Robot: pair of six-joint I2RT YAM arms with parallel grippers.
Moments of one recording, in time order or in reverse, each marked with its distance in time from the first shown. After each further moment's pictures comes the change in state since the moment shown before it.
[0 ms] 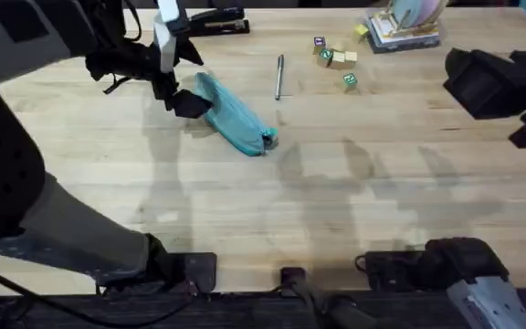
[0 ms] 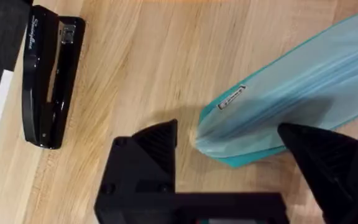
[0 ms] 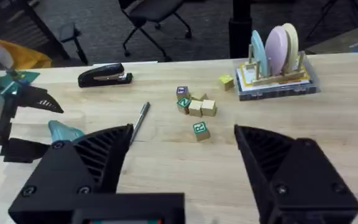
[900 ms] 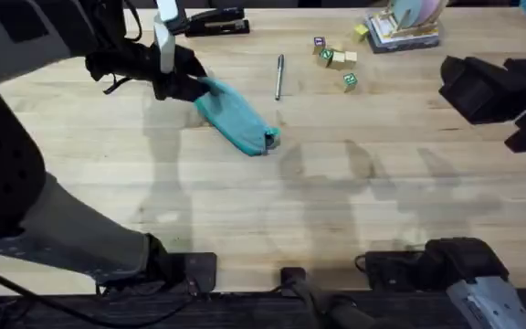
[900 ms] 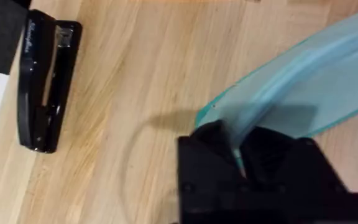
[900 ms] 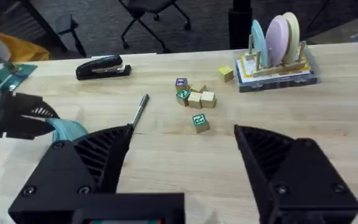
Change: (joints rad) left arm -0.002 0.000 0.000 -0.010 0.020 0.004; right arm 0.000 0.000 0.000 -0.034 0.000 0.000
